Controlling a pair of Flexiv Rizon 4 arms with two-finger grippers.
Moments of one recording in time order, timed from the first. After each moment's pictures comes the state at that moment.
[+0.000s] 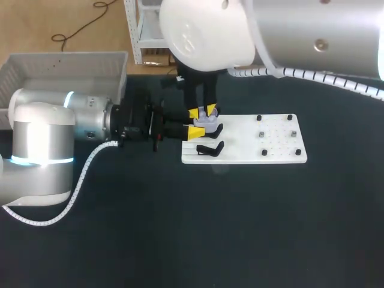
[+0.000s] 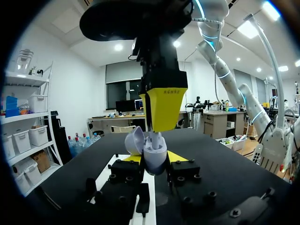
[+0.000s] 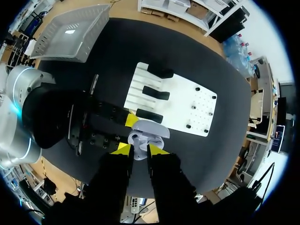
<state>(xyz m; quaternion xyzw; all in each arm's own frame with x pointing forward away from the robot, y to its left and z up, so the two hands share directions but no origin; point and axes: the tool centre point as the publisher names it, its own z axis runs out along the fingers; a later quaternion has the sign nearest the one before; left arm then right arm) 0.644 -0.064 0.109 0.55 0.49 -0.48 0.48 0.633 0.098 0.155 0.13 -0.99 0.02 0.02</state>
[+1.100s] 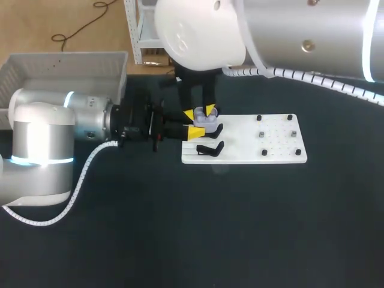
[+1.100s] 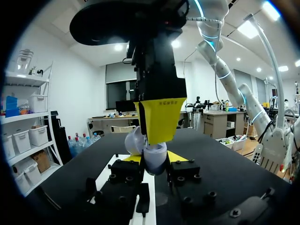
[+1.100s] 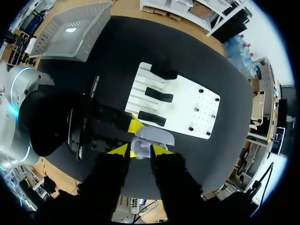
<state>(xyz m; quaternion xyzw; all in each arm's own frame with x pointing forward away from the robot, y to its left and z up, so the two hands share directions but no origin) 0.644 -0.064 0.109 0.55 0.49 -0.48 0.48 0.640 0.105 0.149 0.13 -0.99 0.02 0.03</state>
